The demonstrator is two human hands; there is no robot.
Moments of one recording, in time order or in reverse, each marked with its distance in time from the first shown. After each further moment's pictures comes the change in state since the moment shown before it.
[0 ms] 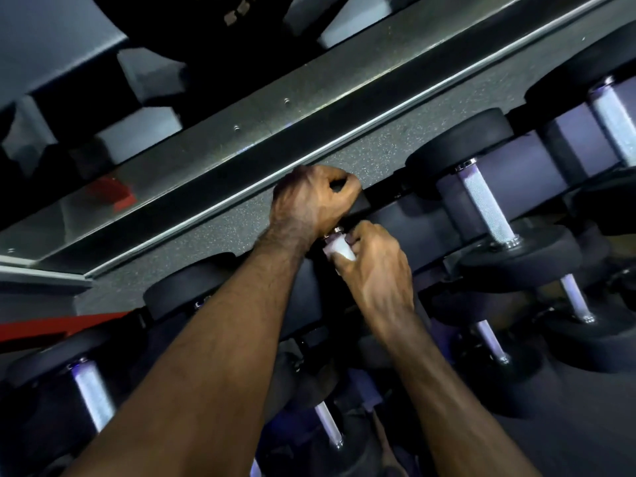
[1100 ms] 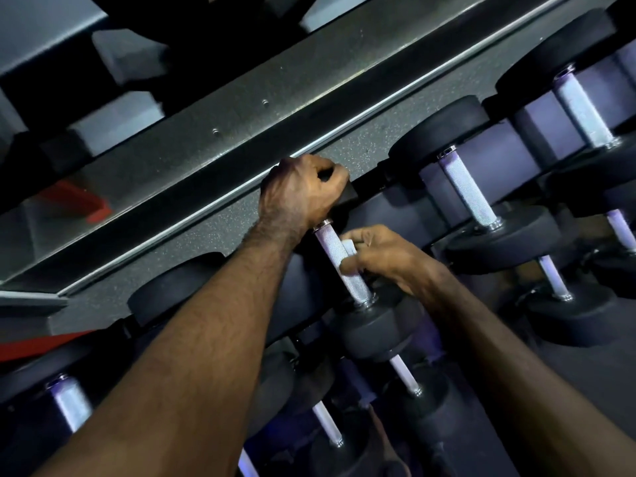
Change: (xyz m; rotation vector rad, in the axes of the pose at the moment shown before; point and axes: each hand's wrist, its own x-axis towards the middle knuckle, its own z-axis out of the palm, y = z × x) left_hand -0.001 0.003 -0.003 -0.038 -0.009 0.016; right_hand 0.033 0.040 -0.011 0.515 -0.634 0.246
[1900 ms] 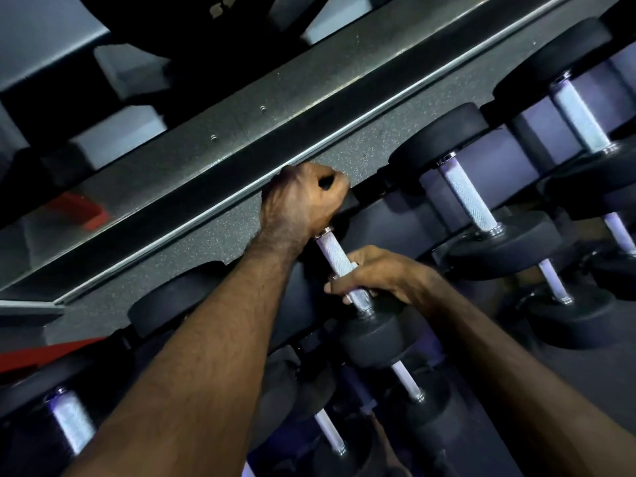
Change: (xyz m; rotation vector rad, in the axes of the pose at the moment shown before) left_hand 0.001 -0.001 0.001 -0.005 0.021 0.018; right_hand 0.006 0.008 0.008 -0.097 -0.165 0.118
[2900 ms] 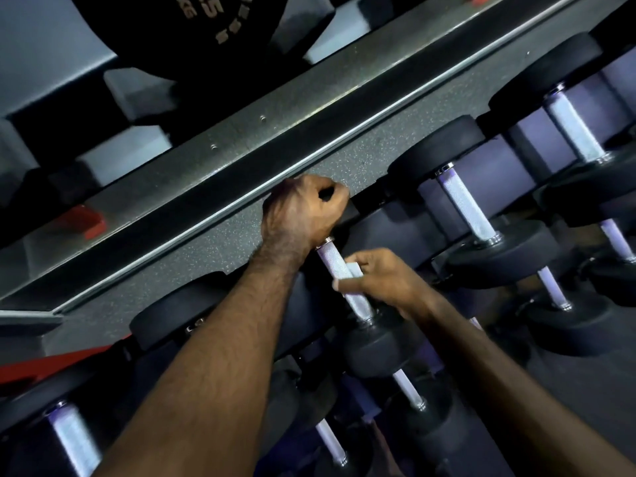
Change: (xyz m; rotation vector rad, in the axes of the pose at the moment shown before) left_hand -0.002 -0.001 0.000 -0.001 0.008 -0.001; right_hand -0.012 0.003 0.000 0.004 0.303 -0.135
